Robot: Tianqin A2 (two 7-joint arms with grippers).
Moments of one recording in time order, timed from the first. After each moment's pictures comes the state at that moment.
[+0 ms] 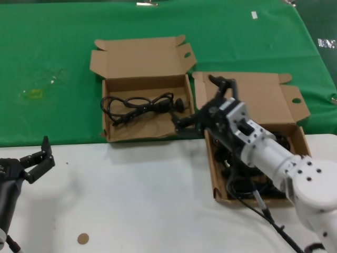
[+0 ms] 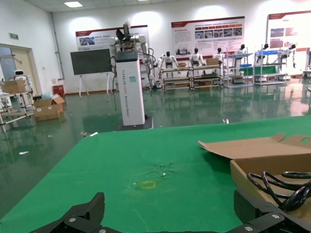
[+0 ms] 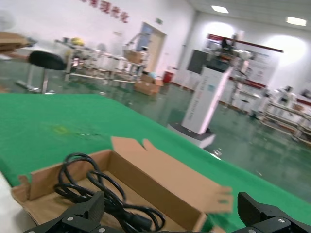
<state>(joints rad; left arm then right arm) 0.00 -0.30 1.60 -1.60 -1.80 0.00 0.00 0.41 0.27 -1.82 1.31 1.57 -0.28 -0.09</state>
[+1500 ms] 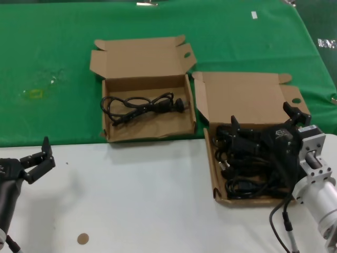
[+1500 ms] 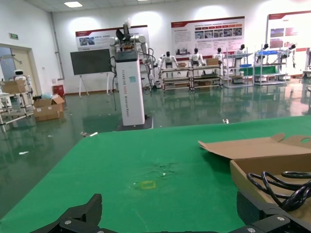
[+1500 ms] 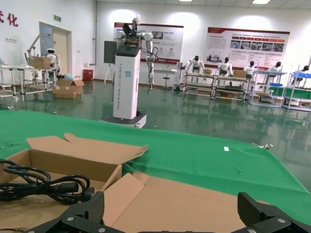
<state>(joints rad) 0.00 -0.30 1.60 -1.60 -1.80 0.00 0.00 0.04 0.30 -1.62 1.57 1.78 -0.03 -0.01</state>
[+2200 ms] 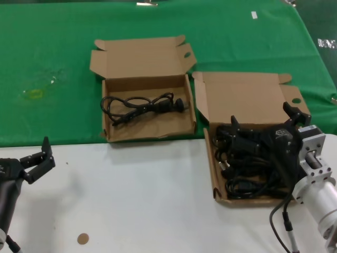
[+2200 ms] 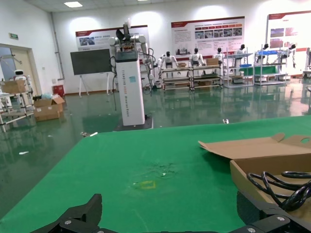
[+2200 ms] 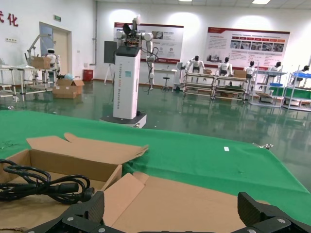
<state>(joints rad) 0.00 -0.30 1.60 -1.60 -1.80 0.00 0.00 0.04 0.30 -1.62 1.57 1.78 -0.03 -0.01</state>
